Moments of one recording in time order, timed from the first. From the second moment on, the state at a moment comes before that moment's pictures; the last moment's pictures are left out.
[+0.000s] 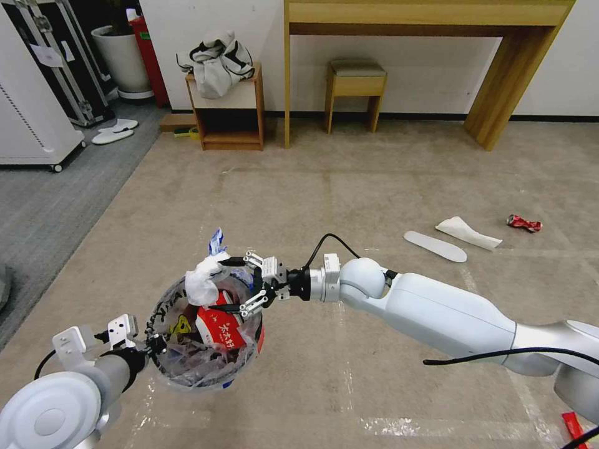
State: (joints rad) left arm 1.62 -0.94 -0.76 -2.34 -1.54 0.62 -0.83; right arm -0.19 1.00 -0.79 1.55 0.81 0.31 -0.60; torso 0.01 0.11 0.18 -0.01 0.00
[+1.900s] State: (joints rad) left arm 1.57 -0.93 -0.75 -2.28 -1.57 0.62 -0.87; right arm -0.62 0.82 -0.20 1.72 0.74 0.34 -0.14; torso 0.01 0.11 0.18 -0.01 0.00
